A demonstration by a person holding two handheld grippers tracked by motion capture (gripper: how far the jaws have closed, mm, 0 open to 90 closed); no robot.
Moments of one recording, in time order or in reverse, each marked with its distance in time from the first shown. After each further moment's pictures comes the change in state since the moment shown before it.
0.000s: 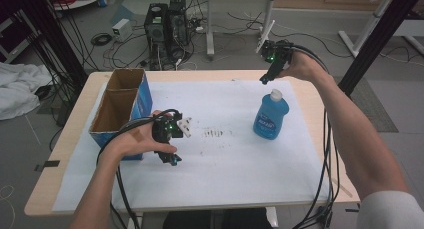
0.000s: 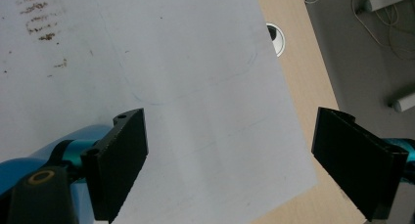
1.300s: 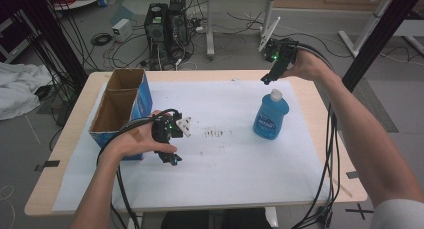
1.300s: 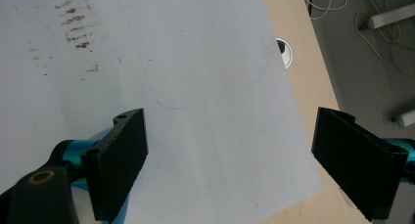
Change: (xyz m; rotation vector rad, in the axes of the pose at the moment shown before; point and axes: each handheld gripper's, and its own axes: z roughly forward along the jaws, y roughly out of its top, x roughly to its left) left arm 0.001 -0.002 0.000 -0.007 0.001 -0.006; right arm 0.014 -0.001 -0.025 -0.050 0.023 -0.012
